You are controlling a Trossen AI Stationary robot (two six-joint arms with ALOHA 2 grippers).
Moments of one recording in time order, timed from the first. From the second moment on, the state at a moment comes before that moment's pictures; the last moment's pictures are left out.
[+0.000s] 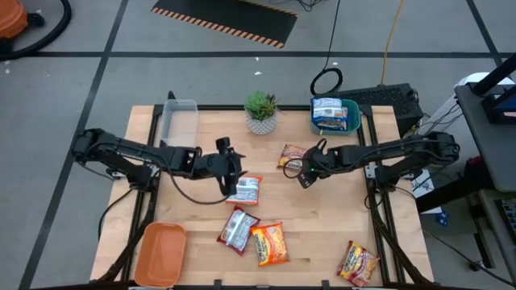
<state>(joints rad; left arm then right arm) -0.14 1.37 1.05 -0.37 -0.42 0.08 -0.04 1.35 0.74 -0.62 0.15 0.93</state>
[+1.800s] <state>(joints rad) -0.26 1.37 1.05 -0.46 -0.42 0.01 -0.09 1.47 0.68 -0.44 0.27 0.71</state>
